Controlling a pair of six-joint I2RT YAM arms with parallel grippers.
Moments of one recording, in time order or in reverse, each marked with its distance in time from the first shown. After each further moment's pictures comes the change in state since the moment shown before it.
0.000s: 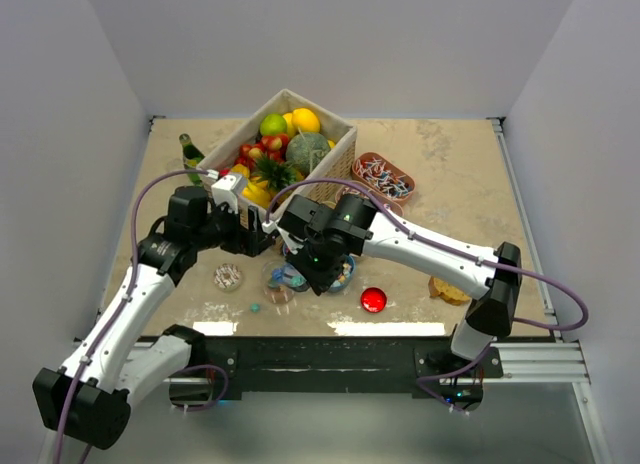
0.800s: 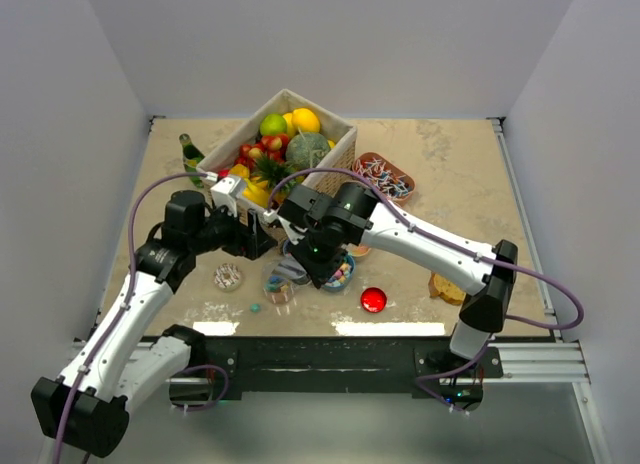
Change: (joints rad) left arm -0.002 -0.074 -0.048 0.069 0.079 0.002; right arm -0.025 0.050 0.114 -0.087 -0.018 0.012
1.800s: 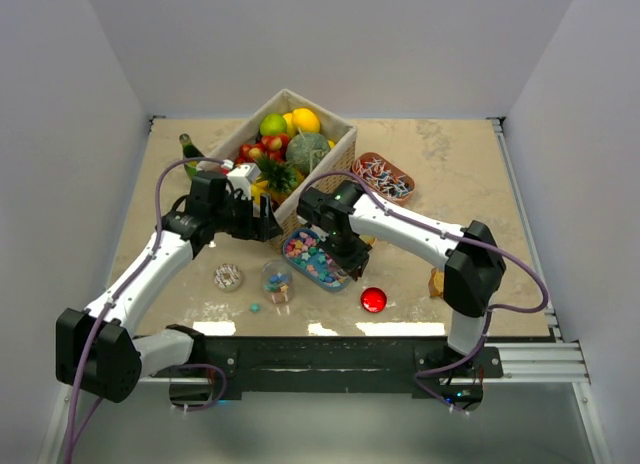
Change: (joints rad) left arm 0.000 0.320 0.089 0.027 -0.079 -0.031; right arm -0.186 0.084 -0.238 -0.007 0.184 -0.040
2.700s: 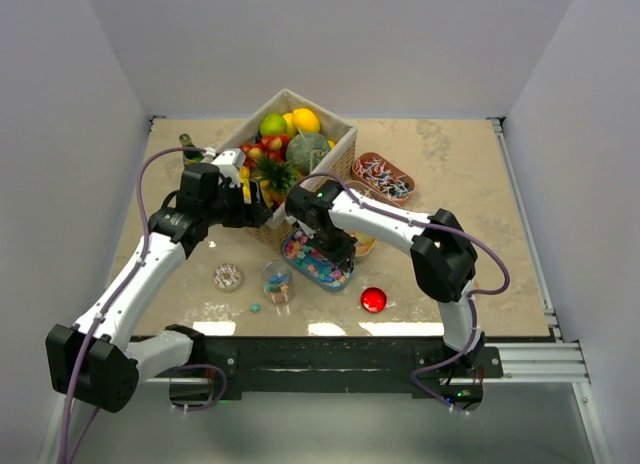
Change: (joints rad) left arm 0.000 -0.043 0.087 -0.036 -0.200 -0.048; right arm -0.026 0.190 0.080 0.081 0.040 -0.105
